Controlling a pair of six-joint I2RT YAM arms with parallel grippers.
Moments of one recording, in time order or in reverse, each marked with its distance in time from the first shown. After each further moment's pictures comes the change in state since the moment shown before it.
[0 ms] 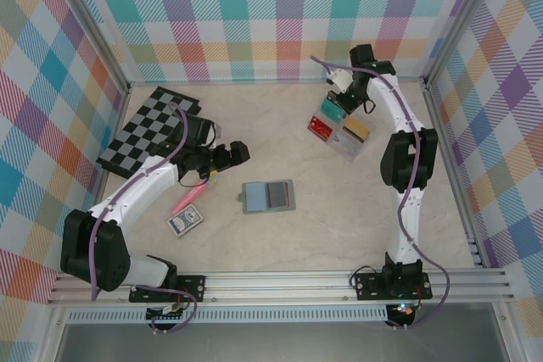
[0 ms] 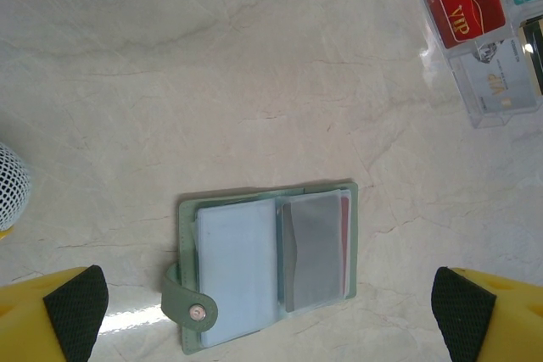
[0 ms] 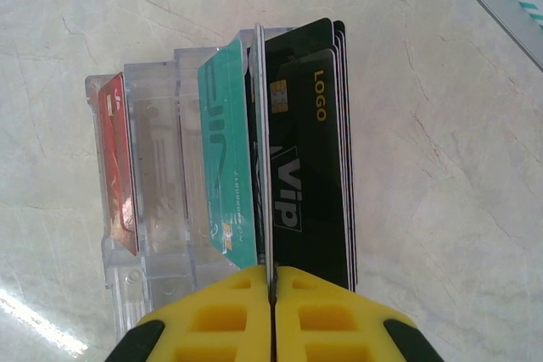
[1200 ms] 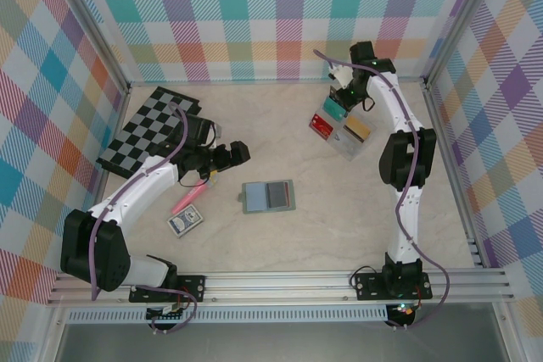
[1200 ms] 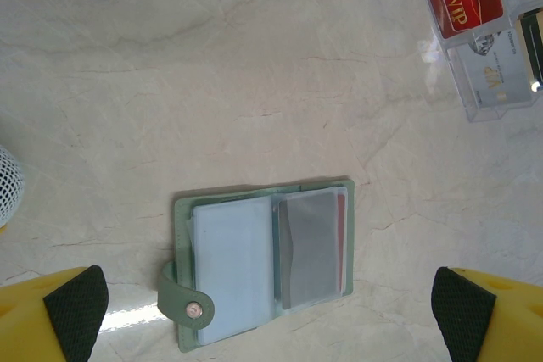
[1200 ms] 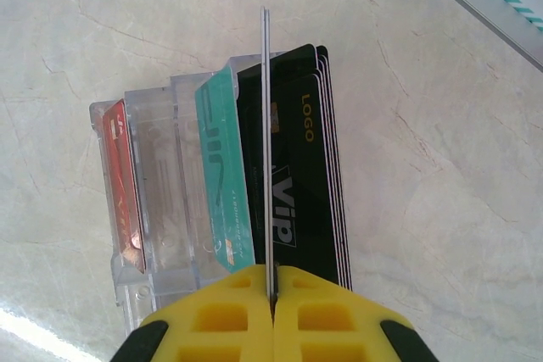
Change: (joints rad) left arm 0.000 0.000 0.000 0.000 0.011 0.000; right arm 0.000 0.033 0.065 -0.016 0.010 0.104
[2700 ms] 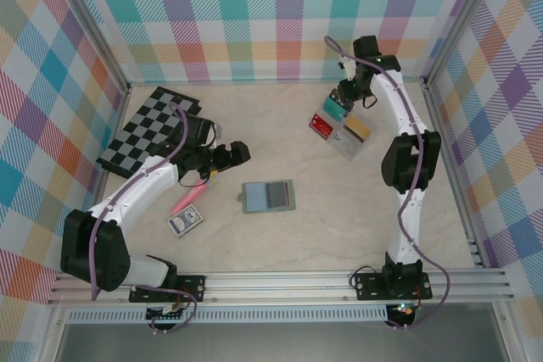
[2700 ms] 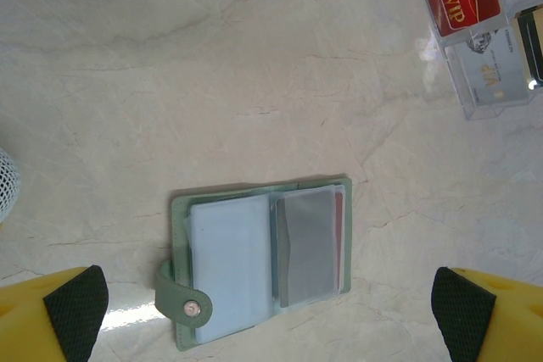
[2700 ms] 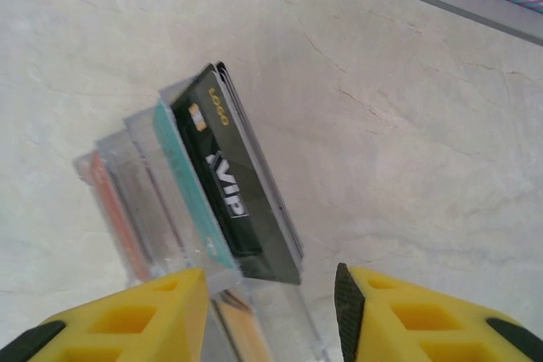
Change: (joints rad) left arm 0.000 0.000 0.000 0.000 0.008 0.000; right arm 0.000 -0.063 0.003 -0.002 0.062 0.303
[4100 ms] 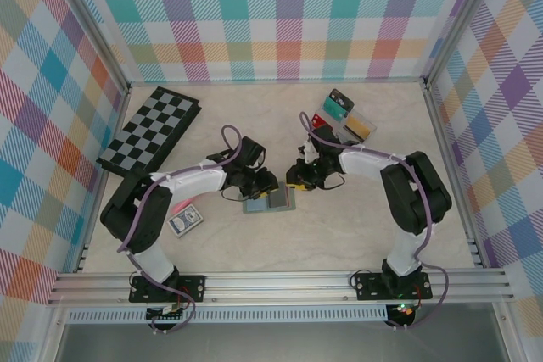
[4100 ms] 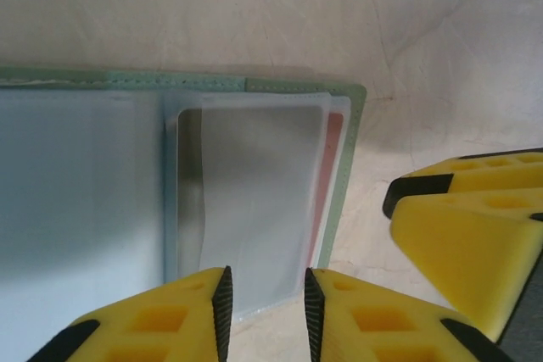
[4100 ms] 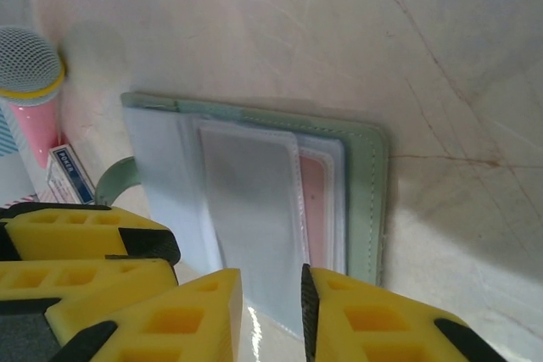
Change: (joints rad) left arm -0.303 0.331 -0.032 0.244 0.027 -0.342; right arm 0.355 -0.402 -1.198 0.671 -0.632 0.830
